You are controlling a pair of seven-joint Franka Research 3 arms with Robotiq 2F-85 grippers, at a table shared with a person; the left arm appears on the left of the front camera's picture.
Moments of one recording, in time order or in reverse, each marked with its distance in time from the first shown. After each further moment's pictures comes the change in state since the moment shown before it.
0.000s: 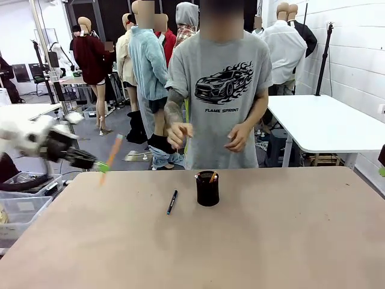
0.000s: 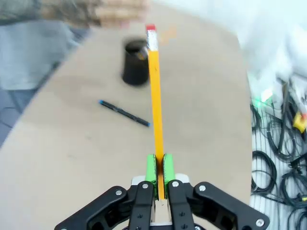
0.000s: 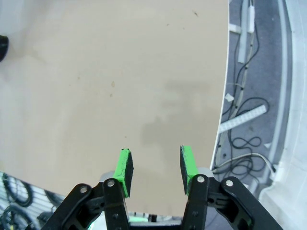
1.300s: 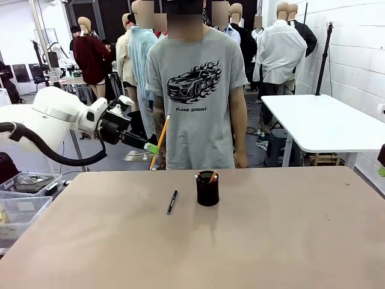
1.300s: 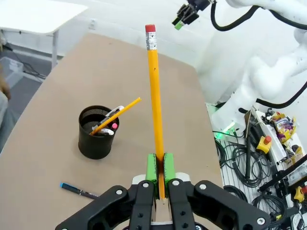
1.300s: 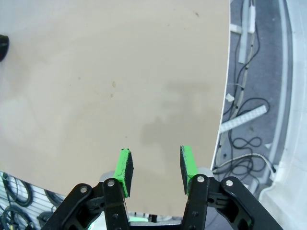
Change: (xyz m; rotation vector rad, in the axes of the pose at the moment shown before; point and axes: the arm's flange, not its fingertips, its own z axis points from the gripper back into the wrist) left arm 0.110 0.024 -0.134 -0.333 -0.029 0.023; right arm 0.000 0.001 0.000 0.002 0.000 0.003
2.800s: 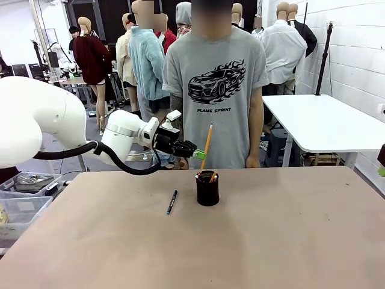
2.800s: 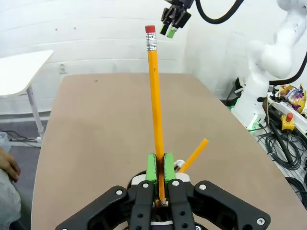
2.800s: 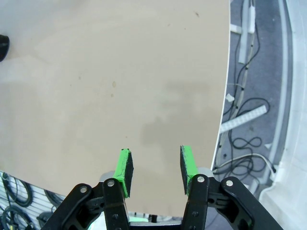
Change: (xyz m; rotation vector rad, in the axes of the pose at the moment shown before) left arm 0.028 0.133 -0.151 -0.199 -0.099 -0.327; right arm 0.000 0.000 0.000 0.000 -0.001 0.000
